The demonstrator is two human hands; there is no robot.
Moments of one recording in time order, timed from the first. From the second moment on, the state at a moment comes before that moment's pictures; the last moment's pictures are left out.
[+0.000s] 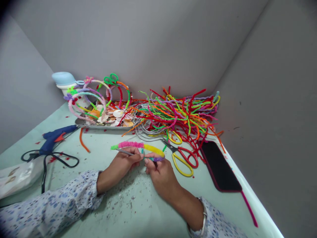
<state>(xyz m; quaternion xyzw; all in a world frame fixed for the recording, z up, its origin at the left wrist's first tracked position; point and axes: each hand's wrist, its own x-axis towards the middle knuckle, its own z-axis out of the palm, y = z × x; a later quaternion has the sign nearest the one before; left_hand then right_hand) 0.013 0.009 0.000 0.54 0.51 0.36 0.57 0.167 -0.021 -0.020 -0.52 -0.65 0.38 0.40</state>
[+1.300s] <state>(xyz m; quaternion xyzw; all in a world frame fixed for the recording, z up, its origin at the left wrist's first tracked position) 0.014 0.011 -0.001 0.57 0.49 0.35 0.56 0.167 -0.021 -0.017 -0.54 -0.63 0.37 0.41</state>
